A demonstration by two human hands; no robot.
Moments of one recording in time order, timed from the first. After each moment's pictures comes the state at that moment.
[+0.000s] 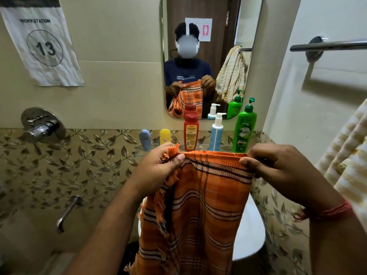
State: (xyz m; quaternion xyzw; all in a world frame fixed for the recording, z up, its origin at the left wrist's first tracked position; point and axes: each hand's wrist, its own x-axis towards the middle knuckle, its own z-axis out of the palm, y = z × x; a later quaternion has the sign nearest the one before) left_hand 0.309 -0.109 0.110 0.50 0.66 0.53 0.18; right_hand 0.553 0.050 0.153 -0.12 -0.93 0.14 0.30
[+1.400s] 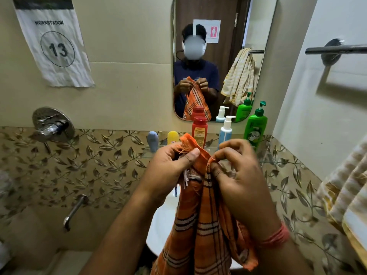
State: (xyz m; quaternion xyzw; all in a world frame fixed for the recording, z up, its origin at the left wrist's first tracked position) left_hand 0.333 -0.112 0.128 0.41 0.56 0.67 0.26; right_hand 0.476 -0.023 0.126 -0.19 -0.83 0.26 0.46
